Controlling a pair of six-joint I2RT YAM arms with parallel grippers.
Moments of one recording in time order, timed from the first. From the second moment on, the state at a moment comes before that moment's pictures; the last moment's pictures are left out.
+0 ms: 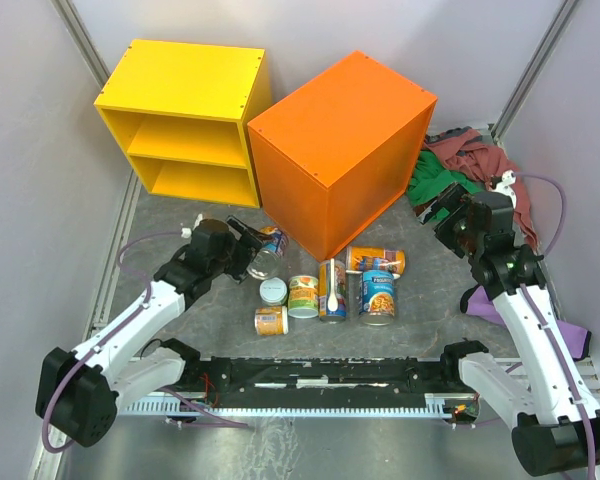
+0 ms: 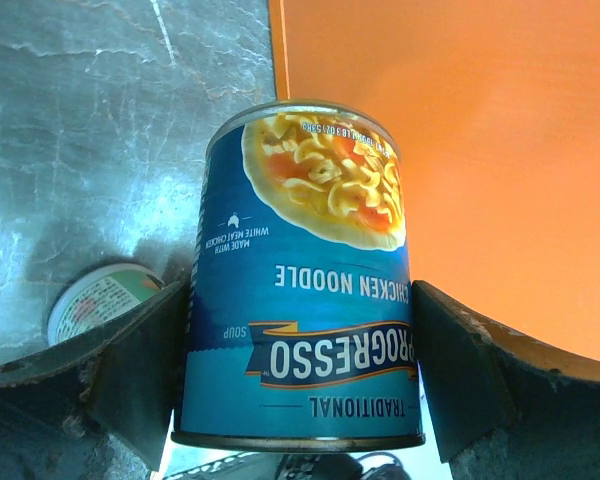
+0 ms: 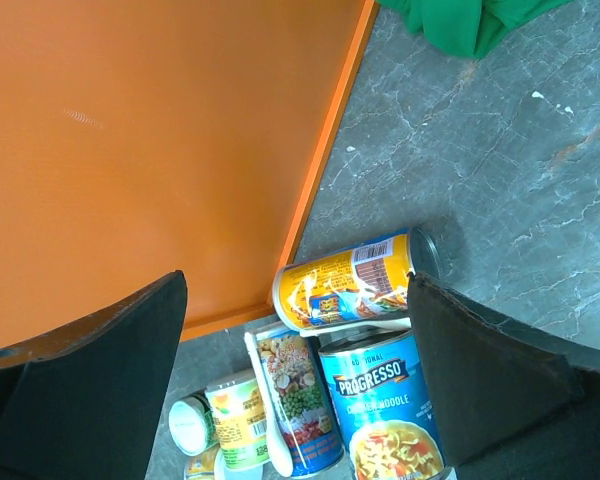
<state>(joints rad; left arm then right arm) -0.47 1.00 0.62 -0.27 0.01 -1.27 0.16 0.87 0.94 -0.61 0.08 0.82</state>
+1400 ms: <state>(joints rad) -0.45 1.04 0.66 -0.56 -0.12 -1.83 0.41 1.05 1.00 -0.70 0.21 0.75</state>
